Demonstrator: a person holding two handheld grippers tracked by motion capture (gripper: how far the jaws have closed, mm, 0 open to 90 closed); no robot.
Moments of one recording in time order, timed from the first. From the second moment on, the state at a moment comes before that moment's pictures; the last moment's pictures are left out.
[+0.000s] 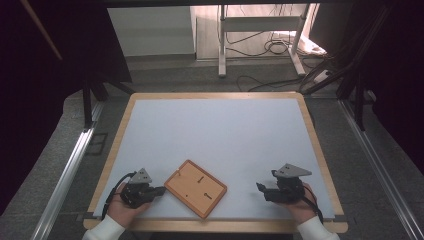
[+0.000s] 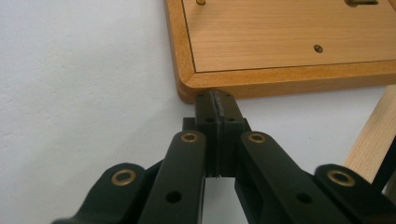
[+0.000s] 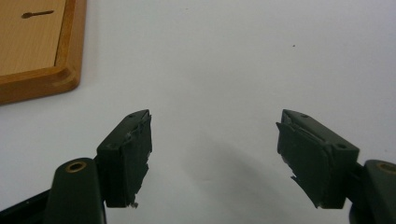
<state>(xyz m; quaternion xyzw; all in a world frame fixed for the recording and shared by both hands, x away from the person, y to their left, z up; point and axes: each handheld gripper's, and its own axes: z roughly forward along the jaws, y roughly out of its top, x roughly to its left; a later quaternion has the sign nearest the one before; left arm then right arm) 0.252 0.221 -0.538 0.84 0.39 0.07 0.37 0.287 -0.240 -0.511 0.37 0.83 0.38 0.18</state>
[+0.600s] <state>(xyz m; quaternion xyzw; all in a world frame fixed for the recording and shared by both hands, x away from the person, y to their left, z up) 0.290 0.205 -0.536 0.85 0.39 0.08 0.35 0.288 -0.239 -0.510 0.37 0.83 0.38 0.18</state>
